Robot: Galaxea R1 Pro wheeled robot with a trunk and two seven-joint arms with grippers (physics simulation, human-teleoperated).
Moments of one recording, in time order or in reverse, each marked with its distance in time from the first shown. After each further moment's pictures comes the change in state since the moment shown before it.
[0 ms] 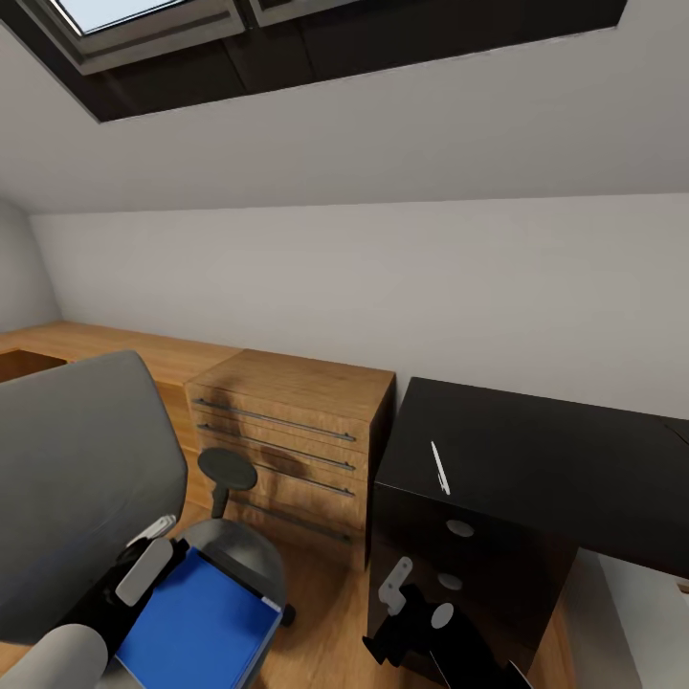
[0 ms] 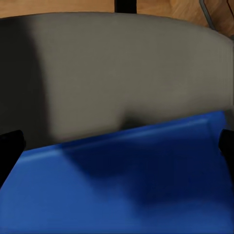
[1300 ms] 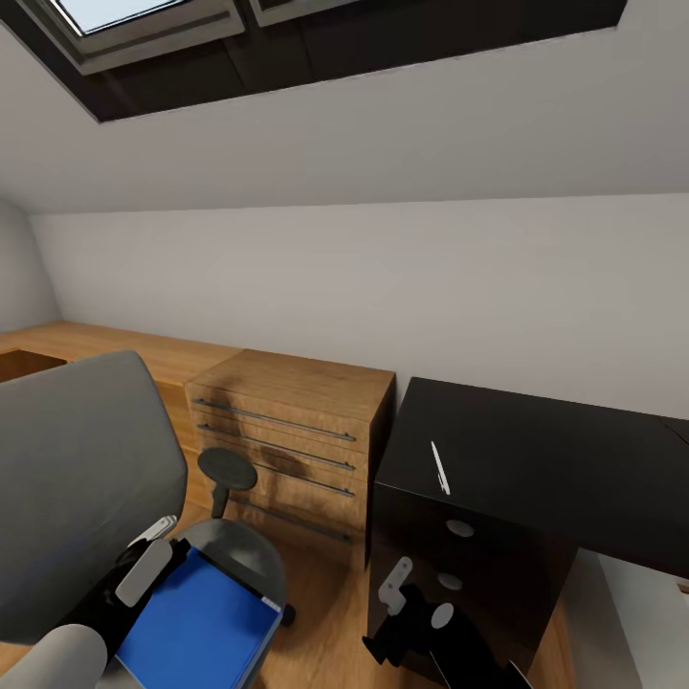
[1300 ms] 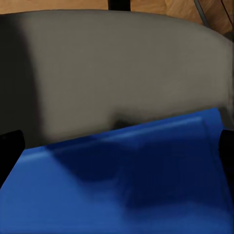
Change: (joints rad) left arm -0.002 0.001 -0.001 0.015 -0.002 -0.002 -0.034; right arm 0.000 0.000 -0.001 0.000 0.000 0.000 0.000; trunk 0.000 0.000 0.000
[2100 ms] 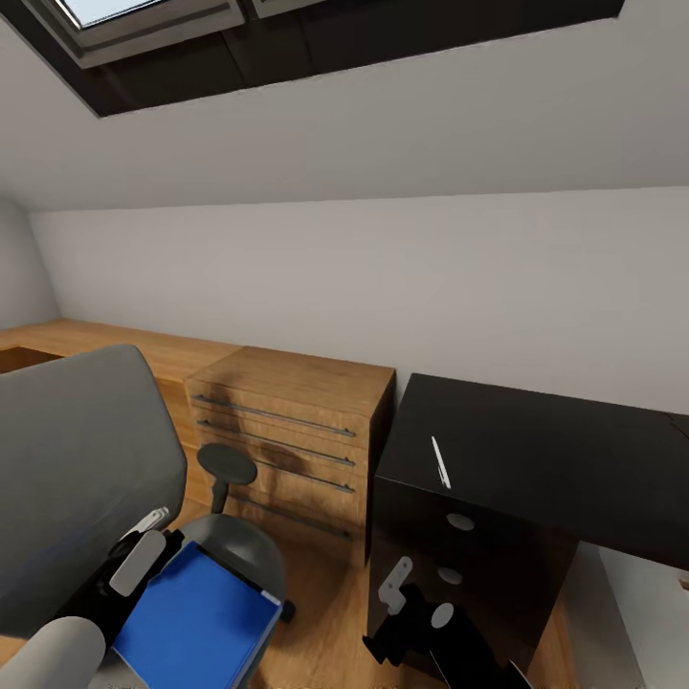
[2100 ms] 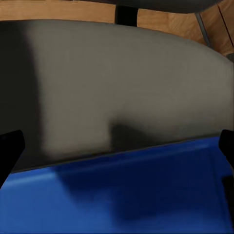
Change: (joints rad) left arm -0.016 0.001 0.074 -0.014 -0.008 -0.007 0.011; right arm 0.000 0.000 0.000 -0.001 0.000 0.000 0.000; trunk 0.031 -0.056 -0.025
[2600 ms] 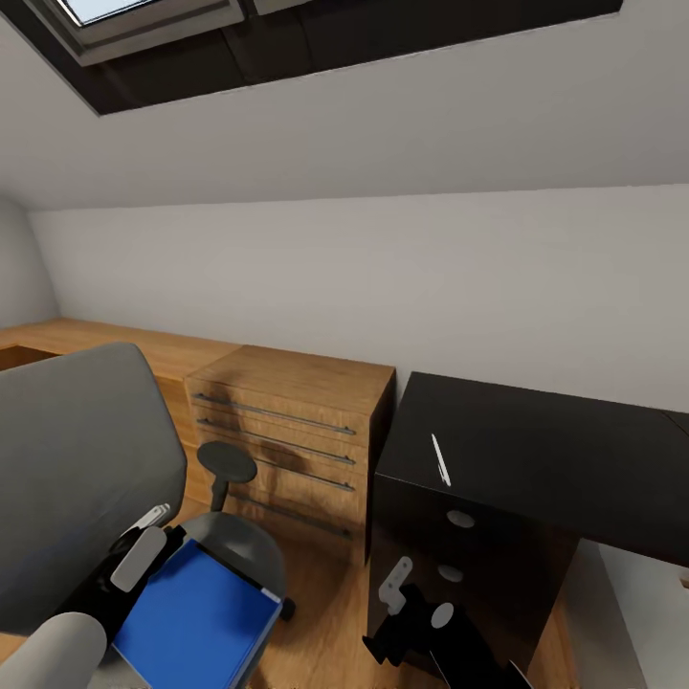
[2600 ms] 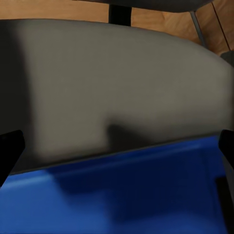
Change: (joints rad) left arm -0.010 -0.001 0.003 -0.001 -0.003 0.011 -0.009; right arm 0.000 0.000 0.000 0.000 0.000 0.000 0.000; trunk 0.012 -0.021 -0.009
